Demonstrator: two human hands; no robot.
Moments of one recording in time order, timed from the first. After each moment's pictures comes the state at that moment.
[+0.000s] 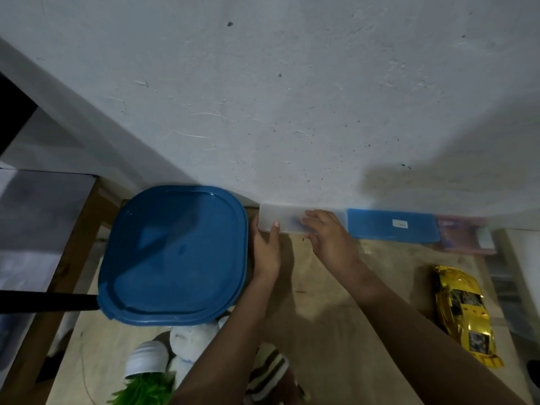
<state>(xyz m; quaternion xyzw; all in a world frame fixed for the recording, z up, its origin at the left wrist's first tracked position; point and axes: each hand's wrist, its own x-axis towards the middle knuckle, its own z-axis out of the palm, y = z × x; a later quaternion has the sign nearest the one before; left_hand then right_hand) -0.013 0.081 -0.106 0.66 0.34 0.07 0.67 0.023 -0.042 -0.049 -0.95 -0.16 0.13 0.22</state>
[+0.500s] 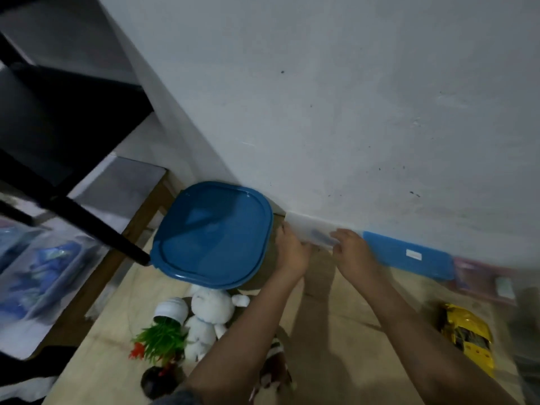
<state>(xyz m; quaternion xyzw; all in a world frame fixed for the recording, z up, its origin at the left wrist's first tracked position) -0.020 0.062 -0.052 0.79 0.33 0.04 0.52 0.021 -0.060 -0.022 -0.94 -0.20 0.13 0.25</state>
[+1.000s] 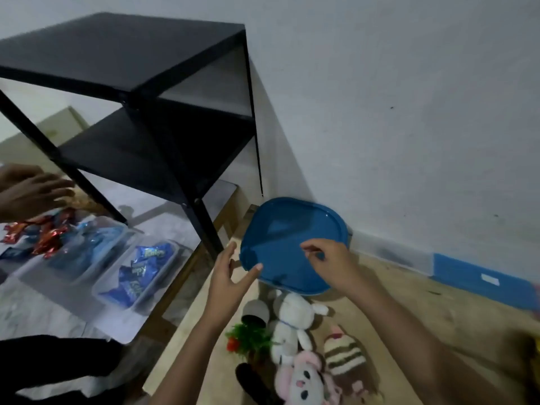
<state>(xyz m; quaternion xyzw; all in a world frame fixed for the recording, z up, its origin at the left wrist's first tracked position) -0.242 0.251 0.000 0.74 0.31 0.17 0.57 -0.088 0.095 0.022 -0.85 -0.31 0.20 0.38</state>
